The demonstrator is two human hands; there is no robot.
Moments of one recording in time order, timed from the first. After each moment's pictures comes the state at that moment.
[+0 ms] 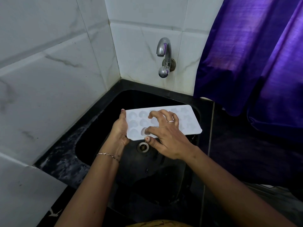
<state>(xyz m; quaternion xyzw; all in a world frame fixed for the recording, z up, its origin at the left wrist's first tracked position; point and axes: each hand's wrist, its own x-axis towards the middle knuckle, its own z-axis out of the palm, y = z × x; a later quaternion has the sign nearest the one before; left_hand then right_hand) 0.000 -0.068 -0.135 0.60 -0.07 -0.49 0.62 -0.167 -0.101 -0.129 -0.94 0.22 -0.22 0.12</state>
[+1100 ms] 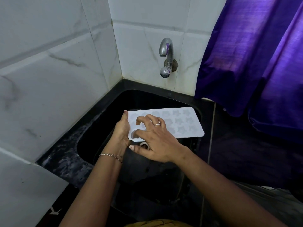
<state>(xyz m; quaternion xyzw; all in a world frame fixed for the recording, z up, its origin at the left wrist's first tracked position) -0.002 -0.062 -0.139 0.62 -0.05 -0.48 0.62 -0.145 -0.085 -0.132 -0.96 0.17 -0.17 0.10</state>
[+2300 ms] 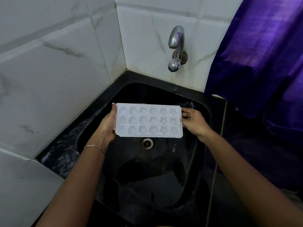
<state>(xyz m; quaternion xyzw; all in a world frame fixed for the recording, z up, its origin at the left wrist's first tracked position) 0.073 -0.065 -0.168 0.64 -0.09 -0.48 0.60 -0.180 -0.203 -0.170 -0.67 0.47 -0.21 0.53</state>
